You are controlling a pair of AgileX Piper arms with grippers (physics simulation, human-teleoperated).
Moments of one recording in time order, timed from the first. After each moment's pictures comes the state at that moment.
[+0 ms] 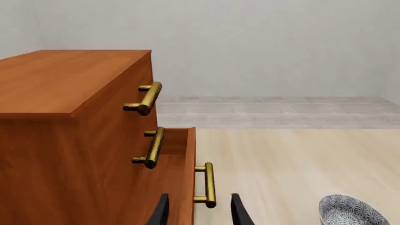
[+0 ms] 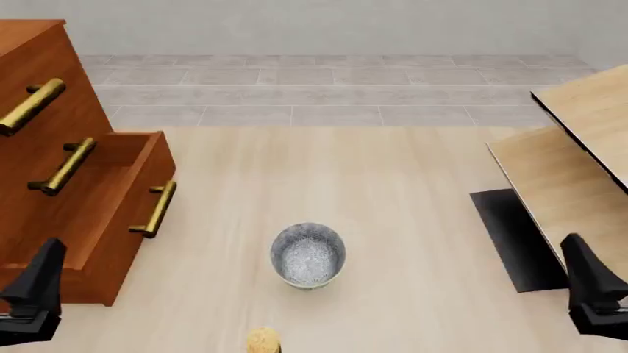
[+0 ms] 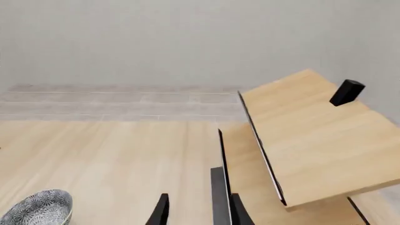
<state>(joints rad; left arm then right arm) 0.00 0.00 0.00 0.00 0.00 0.00 0.06 -0.06 0.05 -0.01</state>
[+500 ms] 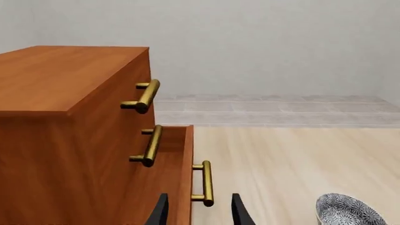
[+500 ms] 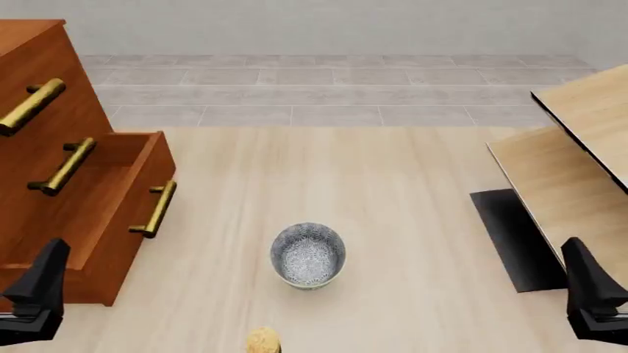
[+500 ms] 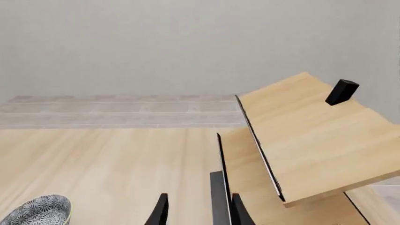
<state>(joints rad) -0.01 0.02 0.00 0.00 -0.01 -0.01 0.01 -0.01 0.00 0.01</state>
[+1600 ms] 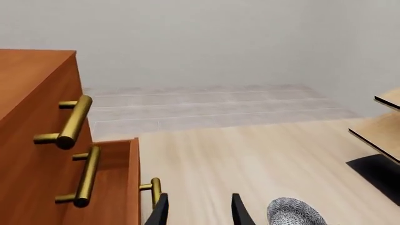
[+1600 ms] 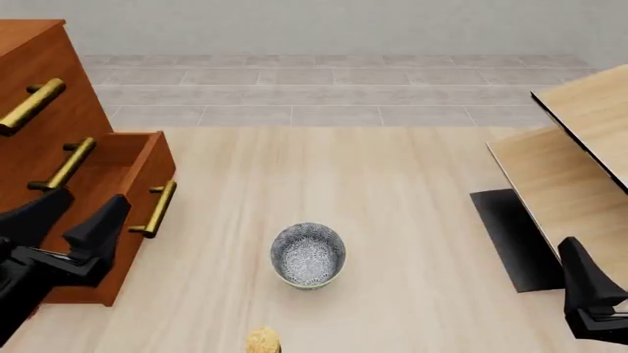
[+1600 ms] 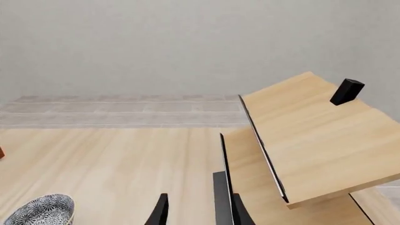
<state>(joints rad) -0.24 0.55 -0.11 -0.39 -0.08 0.01 0.03 0.00 -0.02 0.01</state>
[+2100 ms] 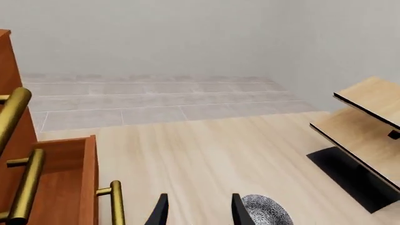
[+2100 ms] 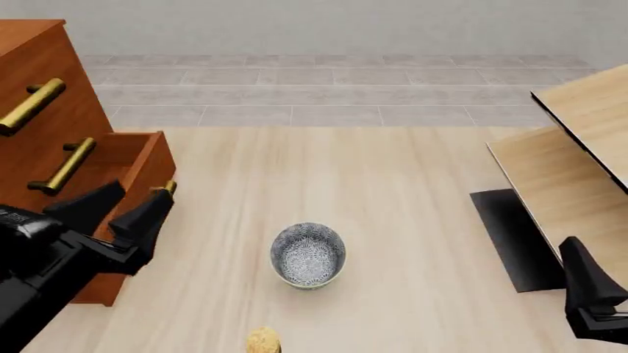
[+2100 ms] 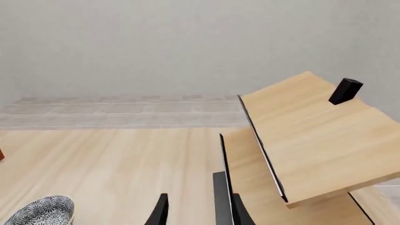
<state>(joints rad) -0.38 0.78 -0.13 -0.56 -0.16 0.00 0.03 0.00 -0.02 0.02</state>
